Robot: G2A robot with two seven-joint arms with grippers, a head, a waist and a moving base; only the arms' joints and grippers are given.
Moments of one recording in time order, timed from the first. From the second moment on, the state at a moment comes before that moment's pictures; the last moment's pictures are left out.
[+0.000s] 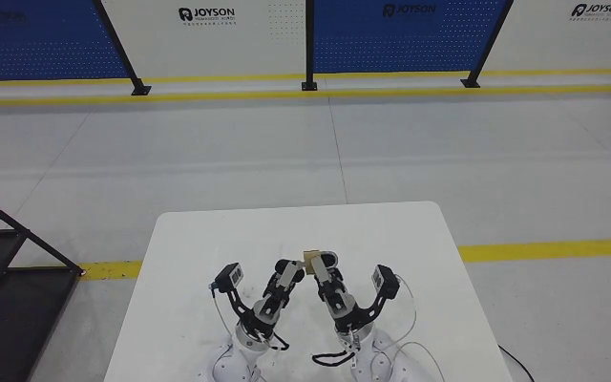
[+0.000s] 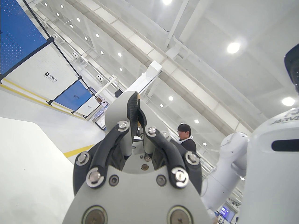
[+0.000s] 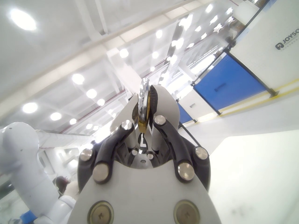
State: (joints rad) left arm 1.69 -1.28 -1.05 -1.54 0.41 -1.01 0.37; right arm -1.57 -1.38 0.89 -1.46 -0.71 -0.84 -0.64
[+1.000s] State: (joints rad) left arm 1.70 -1.32 -1.09 -1.49 0.83 -0.98 0.63; right arm -1.63 -1.38 0.92 -1.51 -0.67 -0.80 -0.55
